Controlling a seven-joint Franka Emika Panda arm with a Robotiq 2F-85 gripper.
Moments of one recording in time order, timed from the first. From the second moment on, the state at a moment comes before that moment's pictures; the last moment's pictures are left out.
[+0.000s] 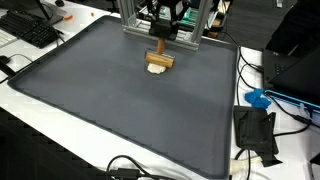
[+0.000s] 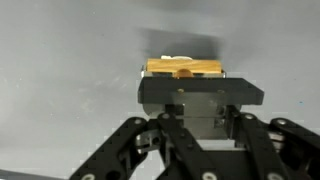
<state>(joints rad) 0.12 0.00 0.18 -2.27 -0.15 2.29 0.21</state>
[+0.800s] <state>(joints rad) 0.12 -0.01 0.18 -2.29 -0.15 2.33 0.20</state>
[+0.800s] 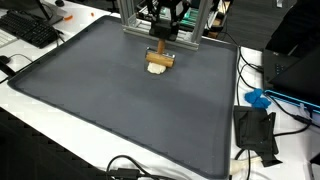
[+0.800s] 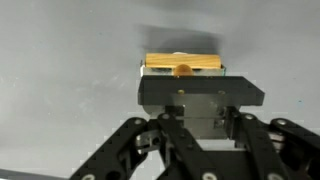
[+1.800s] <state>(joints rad) 0.12 -0.06 0.18 -2.40 -0.13 2.53 0.21</state>
